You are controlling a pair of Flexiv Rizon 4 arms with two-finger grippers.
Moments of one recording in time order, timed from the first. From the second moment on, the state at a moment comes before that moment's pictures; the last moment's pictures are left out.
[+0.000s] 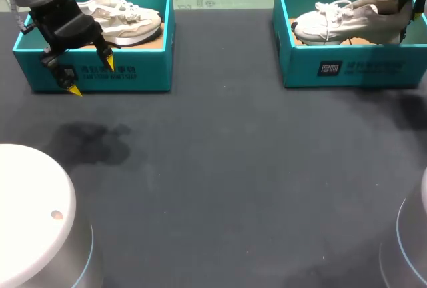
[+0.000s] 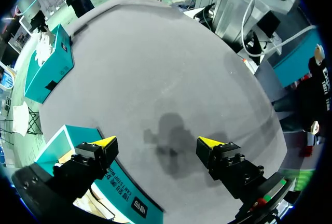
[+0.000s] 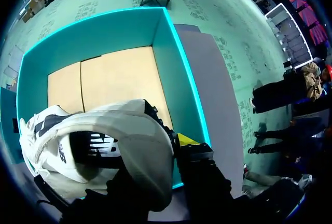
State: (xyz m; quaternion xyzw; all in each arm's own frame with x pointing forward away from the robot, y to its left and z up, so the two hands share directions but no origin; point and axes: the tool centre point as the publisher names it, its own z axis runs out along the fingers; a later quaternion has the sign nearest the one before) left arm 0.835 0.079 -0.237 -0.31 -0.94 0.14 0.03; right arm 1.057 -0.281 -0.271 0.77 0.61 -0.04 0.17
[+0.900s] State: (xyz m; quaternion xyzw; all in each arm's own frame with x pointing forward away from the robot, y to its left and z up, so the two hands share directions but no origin) left arm 0.835 0.079 -0.237 -0.31 -0.94 0.14 0.03; right arm 1.046 -0.296 -0.327 0.77 0.62 -0.05 0.13
